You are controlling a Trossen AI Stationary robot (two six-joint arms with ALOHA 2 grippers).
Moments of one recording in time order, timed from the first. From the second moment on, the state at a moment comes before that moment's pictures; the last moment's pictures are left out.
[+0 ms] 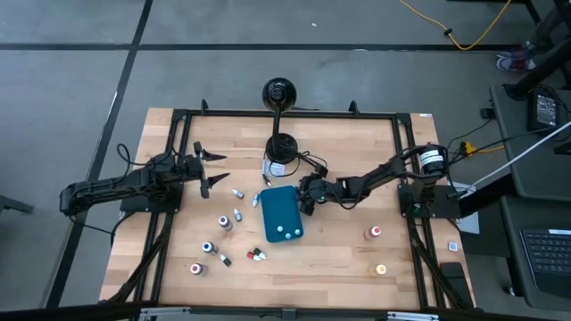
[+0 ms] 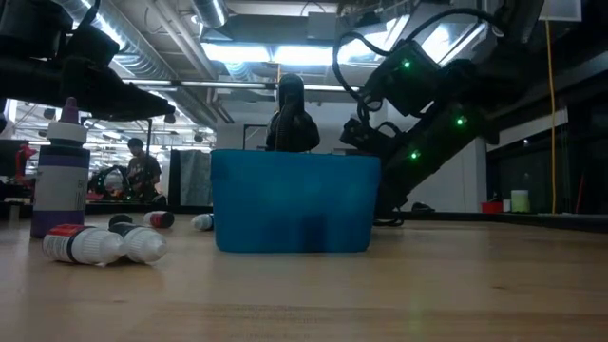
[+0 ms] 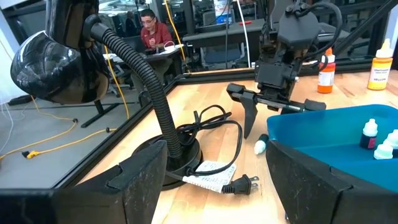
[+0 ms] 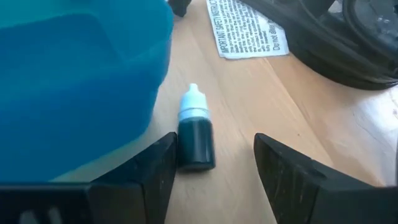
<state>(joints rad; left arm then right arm) 0.28 0.10 0.01 0.03 -0.01 0.14 0.05 1.90 0.74 0.43 0.40 0.18</state>
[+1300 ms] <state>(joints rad) 0.28 0.10 0.01 0.03 -0.01 0.14 0.07 1.92 0.74 0.41 0.34 0.24</state>
